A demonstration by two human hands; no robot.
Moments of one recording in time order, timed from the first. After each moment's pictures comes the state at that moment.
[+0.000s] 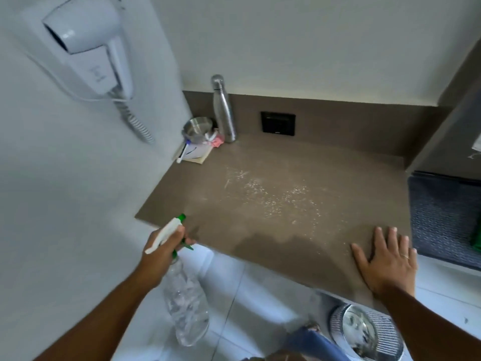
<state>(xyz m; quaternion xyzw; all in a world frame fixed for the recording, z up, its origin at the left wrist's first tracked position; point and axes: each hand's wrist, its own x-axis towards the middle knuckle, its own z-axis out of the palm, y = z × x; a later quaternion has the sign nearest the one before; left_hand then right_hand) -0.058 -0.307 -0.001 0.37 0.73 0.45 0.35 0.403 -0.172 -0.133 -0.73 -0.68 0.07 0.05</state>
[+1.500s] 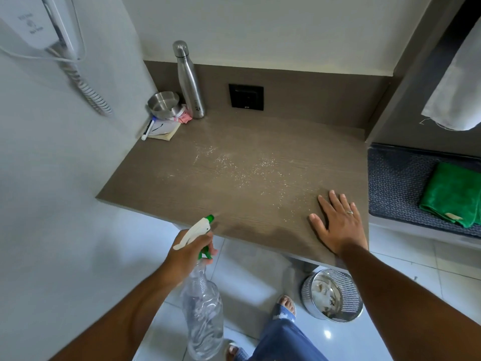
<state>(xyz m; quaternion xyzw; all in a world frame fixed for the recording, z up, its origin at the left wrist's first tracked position) 0.060 -0.315 -0.046 0.30 0.71 0.39 0.51 0.403 -0.173 -0.133 -0.63 -0.77 0.08 0.04</state>
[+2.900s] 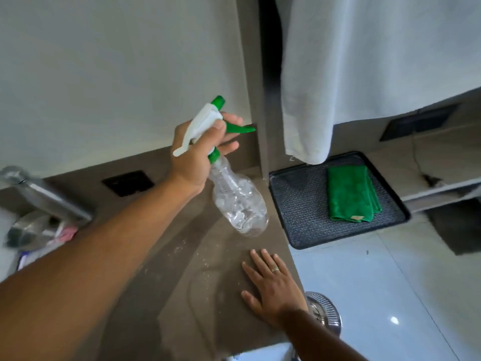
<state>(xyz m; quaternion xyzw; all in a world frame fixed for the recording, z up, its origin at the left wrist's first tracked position) 0.302 0.021 0.125 0.63 0.30 0.51 0.51 0.406 -0.174 -0.122 -0.62 -0.76 0.16 0.08</state>
